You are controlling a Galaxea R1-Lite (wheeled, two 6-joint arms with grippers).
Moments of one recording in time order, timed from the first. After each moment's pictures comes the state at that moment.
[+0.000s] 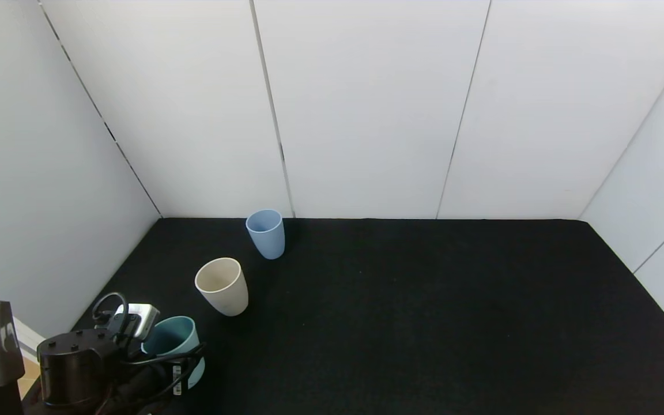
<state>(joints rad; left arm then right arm) -0.11 2.00 0.00 -1.51 0.12 -0.02 0.01 0.00 0.00 0.00 0.01 0.01</state>
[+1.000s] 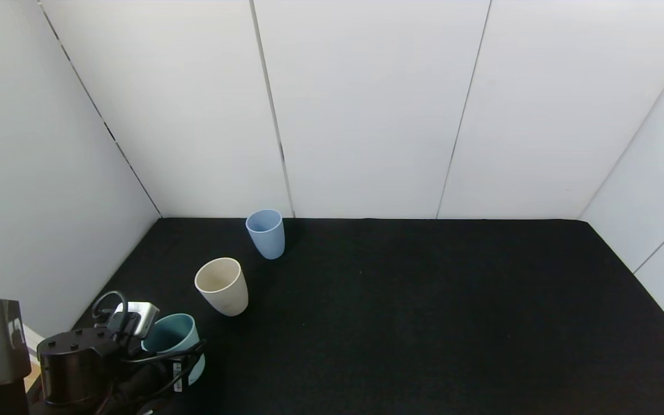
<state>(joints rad) -0.11 2.02 0.00 -1.55 0.12 -0.02 0.01 0.00 0.00 0.00 0.01 0.01</state>
